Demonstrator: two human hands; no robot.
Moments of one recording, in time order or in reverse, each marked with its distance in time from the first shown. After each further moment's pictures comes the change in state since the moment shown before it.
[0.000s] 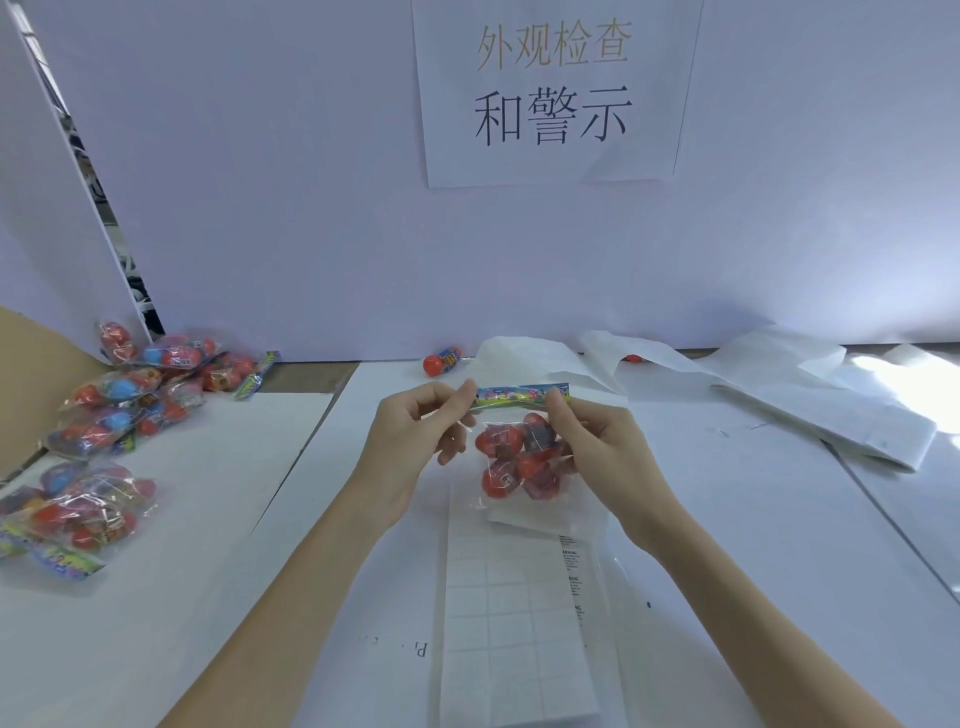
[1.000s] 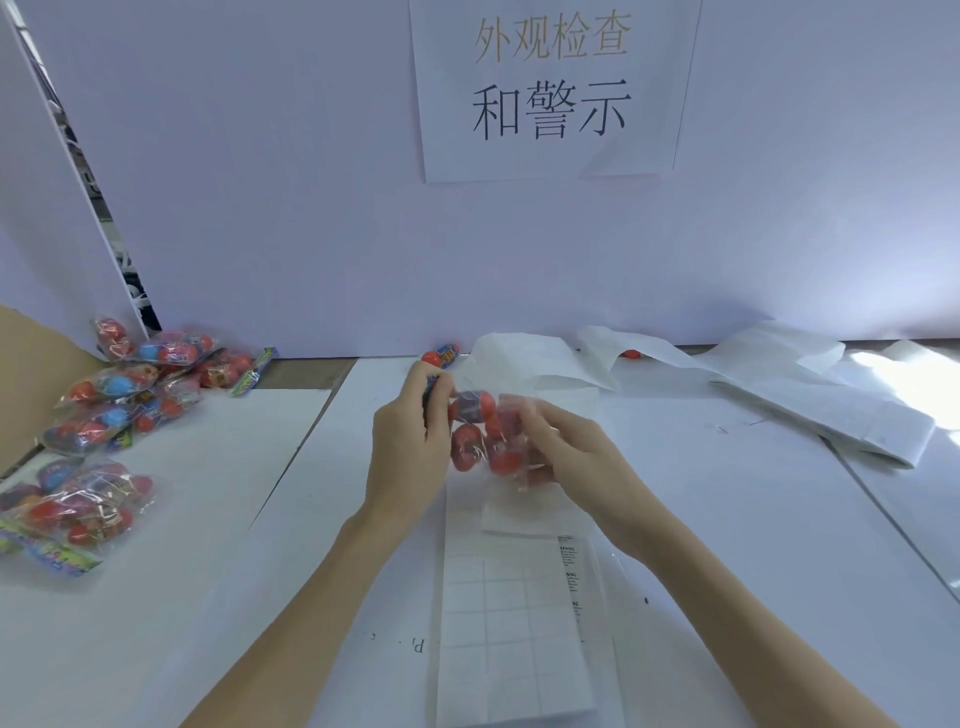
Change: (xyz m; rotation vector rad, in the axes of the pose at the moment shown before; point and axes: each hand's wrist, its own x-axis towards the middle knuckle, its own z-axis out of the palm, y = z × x) left_hand -0.002 -0.021 0.006 0.534 0.275 0.473; right_hand -0.007 -0.001 0.009 0.104 -0.255 0.044
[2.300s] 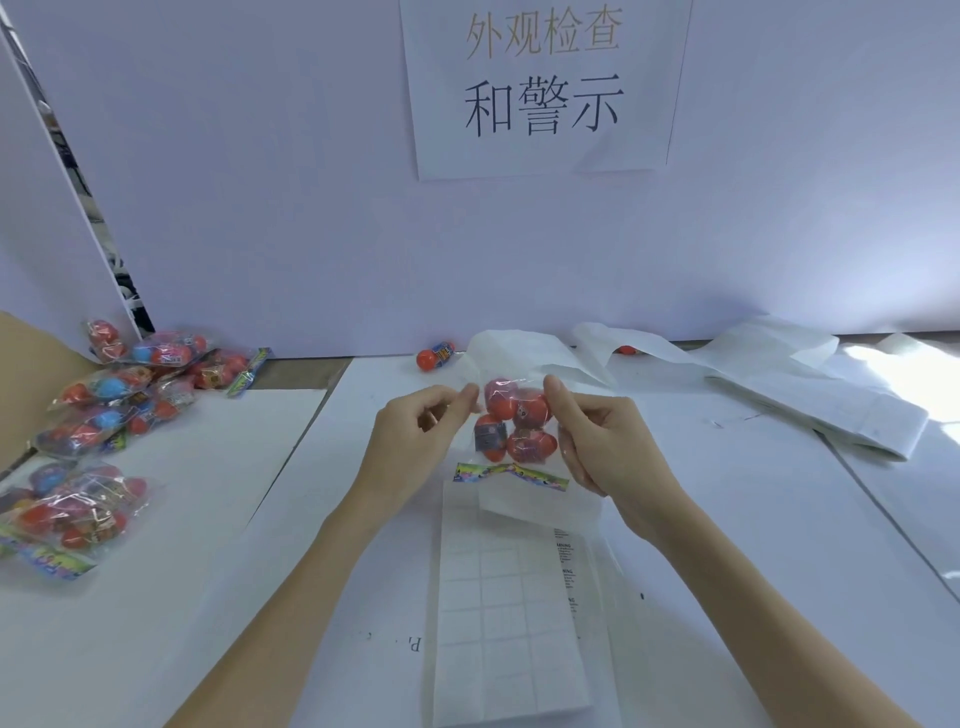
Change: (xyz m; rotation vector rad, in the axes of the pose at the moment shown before) left_hand 0.007 0.000 -0.008 -0.139 -0.282 -0.210; right_hand 0.000 -0.008 -0.018 -0.068 0.209 -0.062
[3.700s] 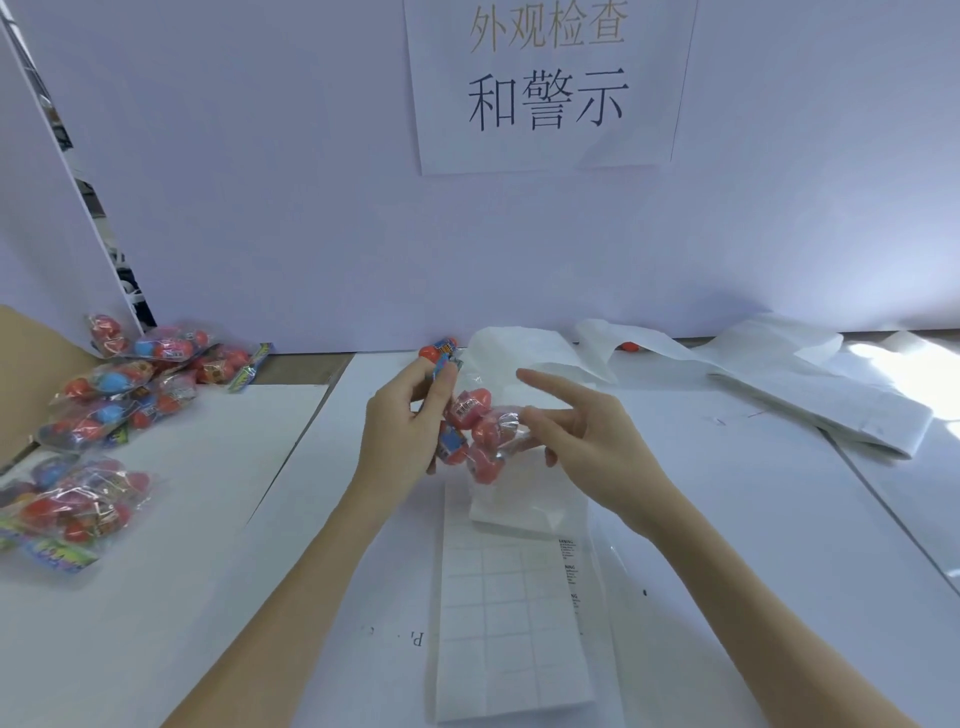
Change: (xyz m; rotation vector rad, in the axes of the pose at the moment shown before) left_hand 0.002 0.006 -0.001 -0.032 0.138 0.000; right_hand 0.001 0.004 0.005 -0.104 -0.124 -0.062
